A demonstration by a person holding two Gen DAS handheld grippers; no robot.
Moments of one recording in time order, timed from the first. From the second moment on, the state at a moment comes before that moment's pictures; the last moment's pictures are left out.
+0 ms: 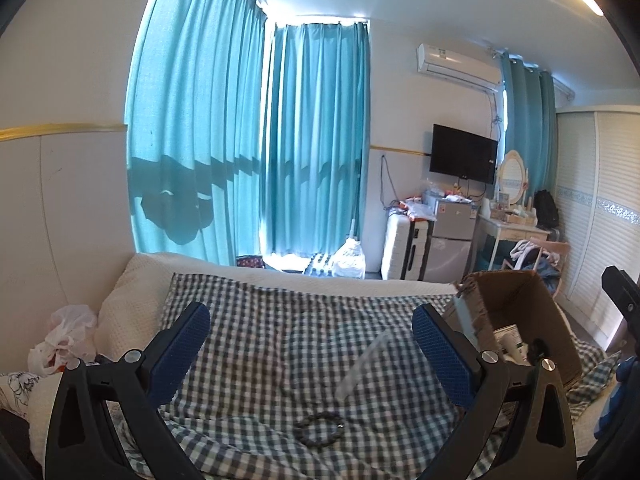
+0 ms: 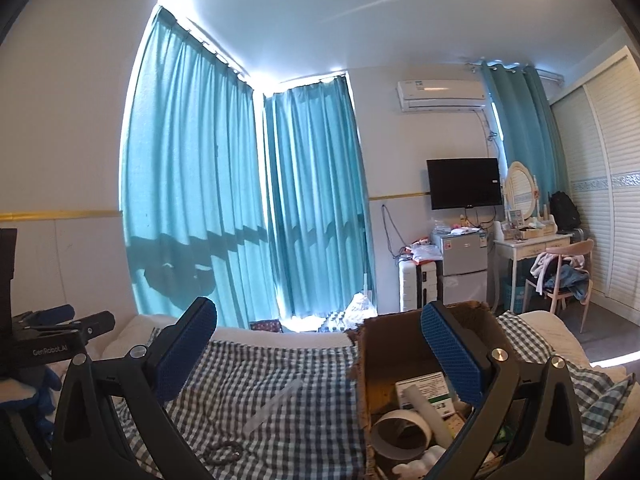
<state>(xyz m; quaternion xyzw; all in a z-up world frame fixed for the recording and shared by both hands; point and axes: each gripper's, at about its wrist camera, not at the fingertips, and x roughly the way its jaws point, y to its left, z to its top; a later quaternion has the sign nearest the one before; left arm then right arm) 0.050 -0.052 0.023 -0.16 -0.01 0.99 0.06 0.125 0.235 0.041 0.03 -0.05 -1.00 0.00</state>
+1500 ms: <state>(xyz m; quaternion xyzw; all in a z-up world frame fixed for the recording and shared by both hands) -0.127 -0.021 -0.262 -0.54 -0.01 0.83 0.12 -0.148 0.171 -0.155 0.31 -0.05 -0.95 0.08</state>
